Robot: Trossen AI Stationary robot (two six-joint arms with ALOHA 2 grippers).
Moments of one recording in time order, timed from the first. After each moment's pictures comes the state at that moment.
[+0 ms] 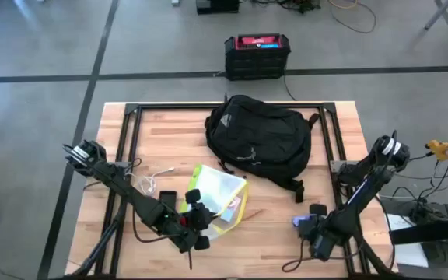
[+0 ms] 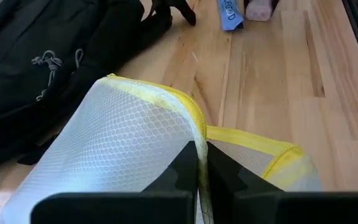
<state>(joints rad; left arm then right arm) -0.64 1.68 1.14 -0.30 -0.71 -0.54 0.95 1.57 0.85 -0.69 0.04 1.06</state>
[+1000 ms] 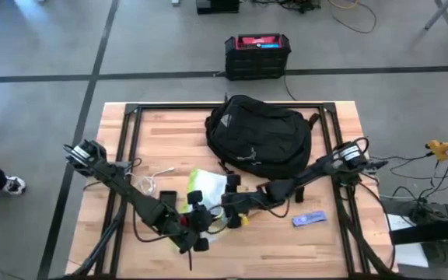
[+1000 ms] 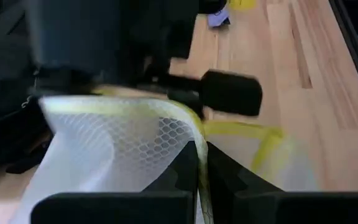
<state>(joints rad) -0.64 1.68 1.14 -0.28 -0.67 -0.48 0.29 1.95 1.18 0.16 0.35 0.00</state>
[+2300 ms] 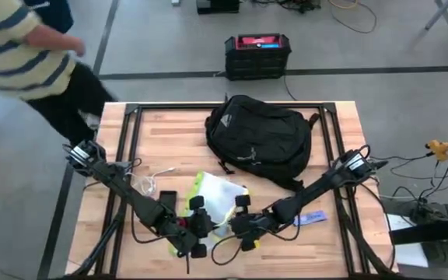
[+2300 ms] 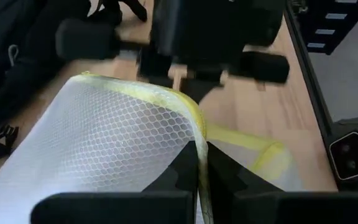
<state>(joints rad) -0.66 1.68 1.14 -0.22 -0.56 -0.51 0.51 1.93 1.20 -0.11 0.40 0.11</state>
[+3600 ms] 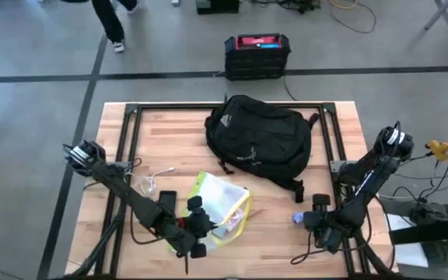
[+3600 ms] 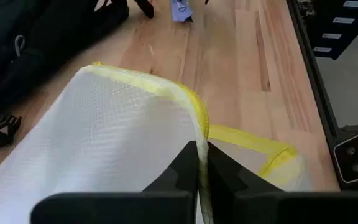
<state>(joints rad) -0.66 1.68 1.12 -0.21 -0.59 -0.56 1.00 1.43 0.73 -0.79 0.17 1.06</state>
